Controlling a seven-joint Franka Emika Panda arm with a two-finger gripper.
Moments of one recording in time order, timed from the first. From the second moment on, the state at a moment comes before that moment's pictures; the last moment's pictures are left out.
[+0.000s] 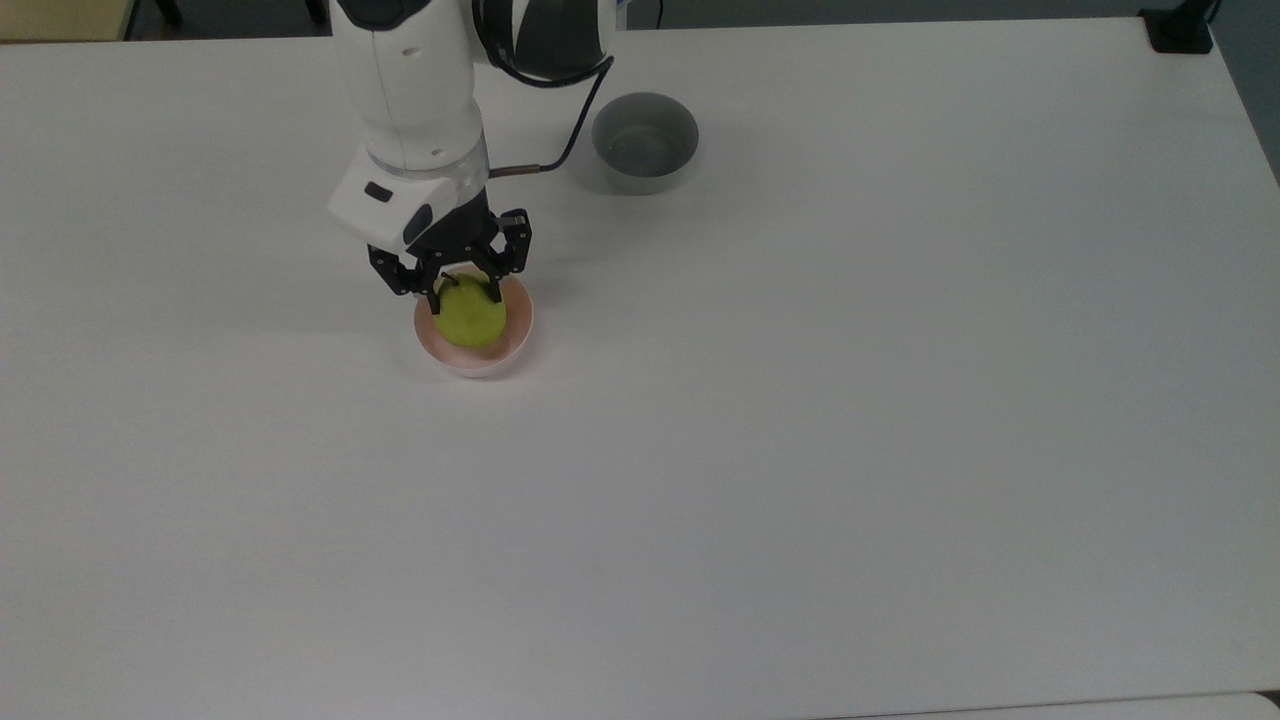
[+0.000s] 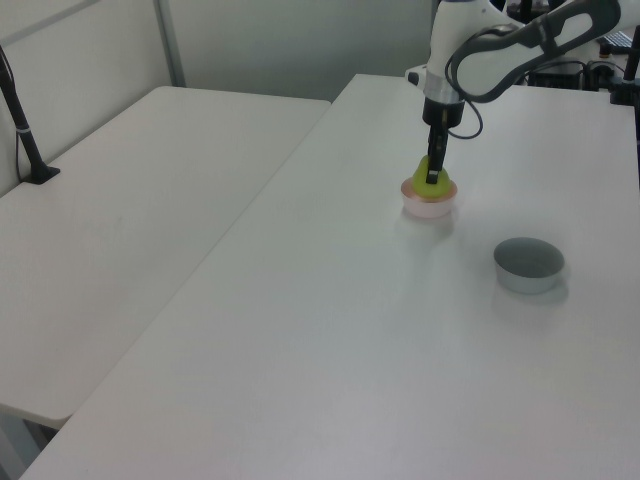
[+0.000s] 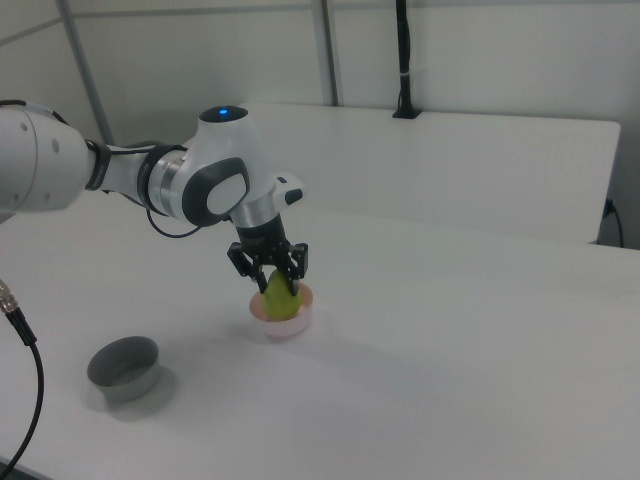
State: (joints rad) arm 0.23 0.29 -0.32 -1.89 0.10 2.28 -0.42
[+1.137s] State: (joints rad) arm 0.22 0.32 -0.31 -1.86 0.10 2.29 -0.39
